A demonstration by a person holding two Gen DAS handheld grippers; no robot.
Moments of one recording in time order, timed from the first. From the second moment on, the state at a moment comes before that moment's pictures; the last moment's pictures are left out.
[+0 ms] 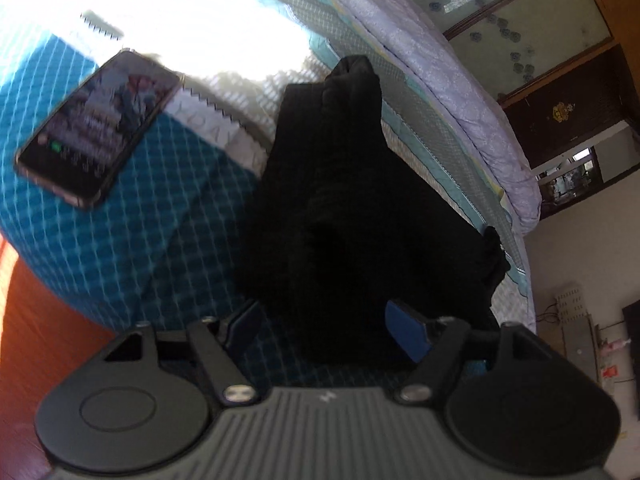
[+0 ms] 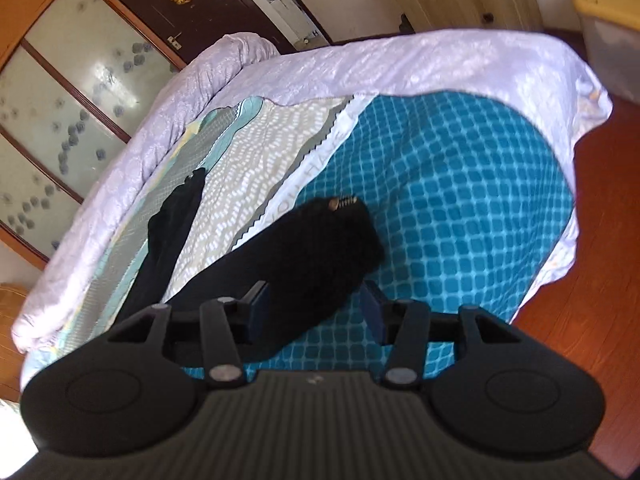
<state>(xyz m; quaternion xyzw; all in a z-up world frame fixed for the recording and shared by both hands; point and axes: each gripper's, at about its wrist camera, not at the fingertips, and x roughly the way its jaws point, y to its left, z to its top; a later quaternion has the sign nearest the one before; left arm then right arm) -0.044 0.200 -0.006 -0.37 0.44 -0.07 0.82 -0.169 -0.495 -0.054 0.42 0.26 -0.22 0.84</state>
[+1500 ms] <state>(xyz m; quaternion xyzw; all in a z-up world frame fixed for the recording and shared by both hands) 0.141 0.168 0.069 -0.04 0.36 -0.04 0.93 0.049 -0.527 0.031 0.31 0.23 -0.20 0.90</state>
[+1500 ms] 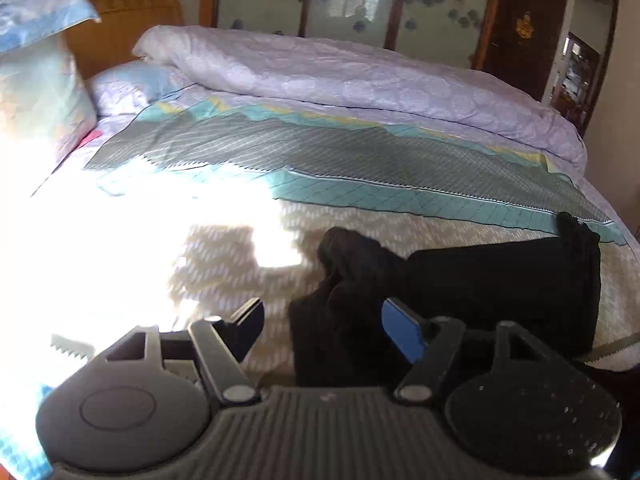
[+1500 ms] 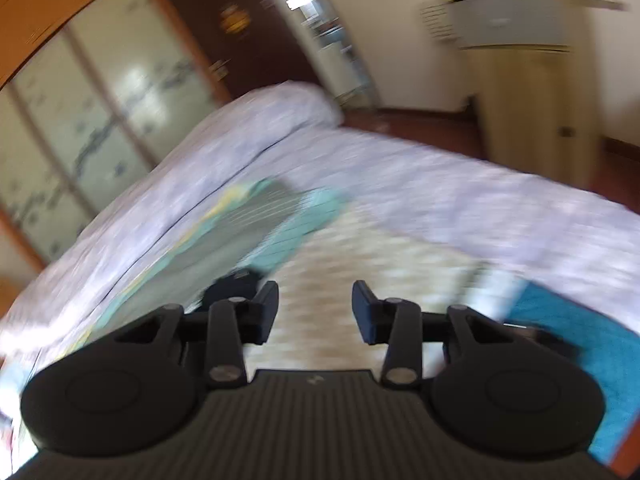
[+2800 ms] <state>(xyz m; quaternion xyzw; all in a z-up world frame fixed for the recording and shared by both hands) -0.069 0.112 0.033 -0.04 0.39 -0.16 0.91 -0.115 -0.584 -0.032 0.49 0.21 -0.24 0.81</state>
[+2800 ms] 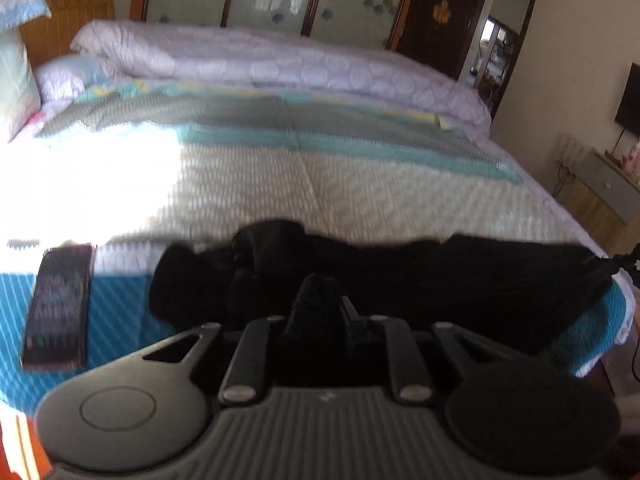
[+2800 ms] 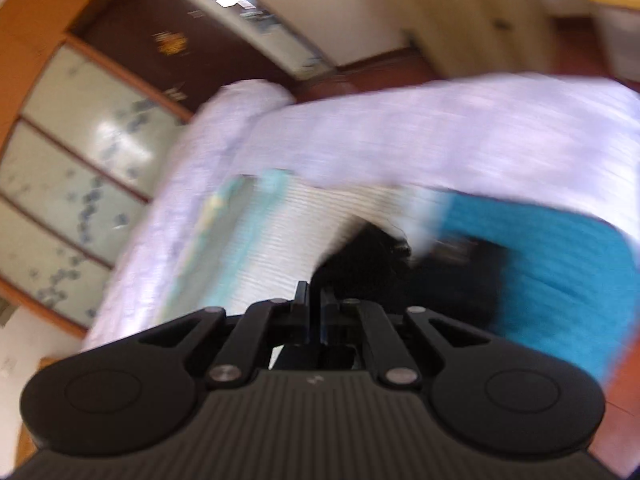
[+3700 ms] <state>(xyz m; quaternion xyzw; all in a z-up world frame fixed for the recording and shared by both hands) -0.011 0.189 0.008 -0.21 0.41 -0.13 0.88 -0.088 -0.364 -0.050 0.39 0.31 -0.07 0.86</state>
